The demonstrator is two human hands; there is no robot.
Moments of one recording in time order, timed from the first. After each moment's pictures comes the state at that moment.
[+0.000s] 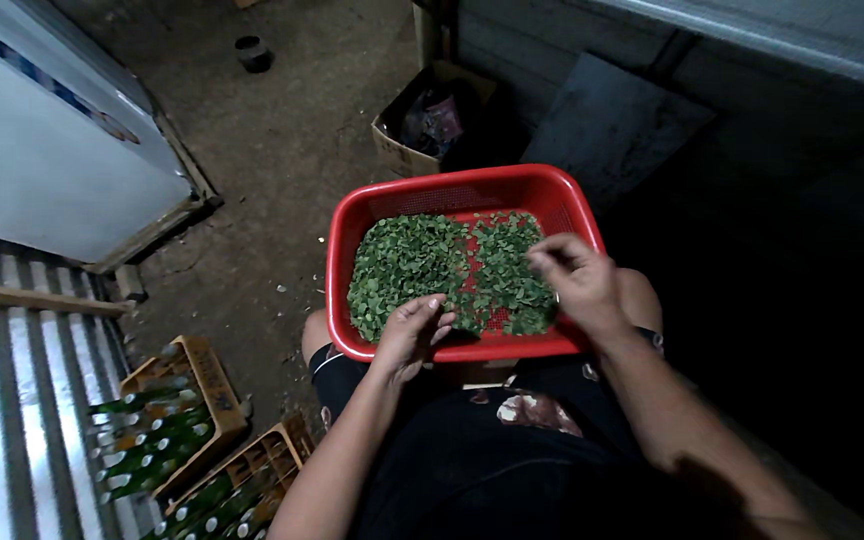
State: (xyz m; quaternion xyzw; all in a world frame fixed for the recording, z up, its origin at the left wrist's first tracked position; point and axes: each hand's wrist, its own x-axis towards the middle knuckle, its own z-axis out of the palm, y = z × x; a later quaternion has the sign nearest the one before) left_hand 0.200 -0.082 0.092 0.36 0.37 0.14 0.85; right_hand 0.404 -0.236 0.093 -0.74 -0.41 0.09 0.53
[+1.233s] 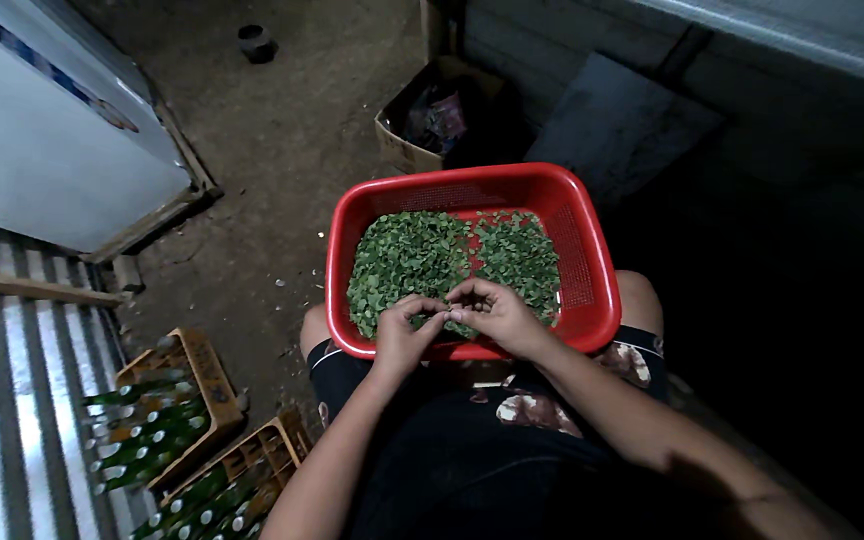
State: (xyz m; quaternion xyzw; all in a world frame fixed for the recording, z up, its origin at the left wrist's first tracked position) left_hand 0.187 -0.076 0.078 0.79 0.23 0.23 0.53; right_hand 0.338 -0.195 0.084 -0.59 -0.39 0.40 0.58
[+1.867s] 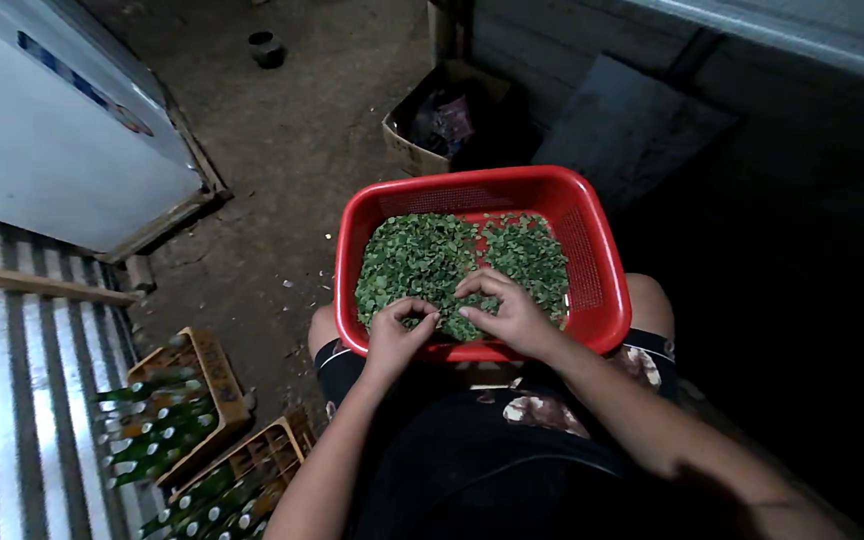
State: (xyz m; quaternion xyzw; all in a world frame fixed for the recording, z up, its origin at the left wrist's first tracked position) left_hand 0.172 -0.063 0.083 0.77 0.25 0.23 0.54; right_hand 0.346 -0.192 0.087 -0.65 -0.50 0.28 0.50
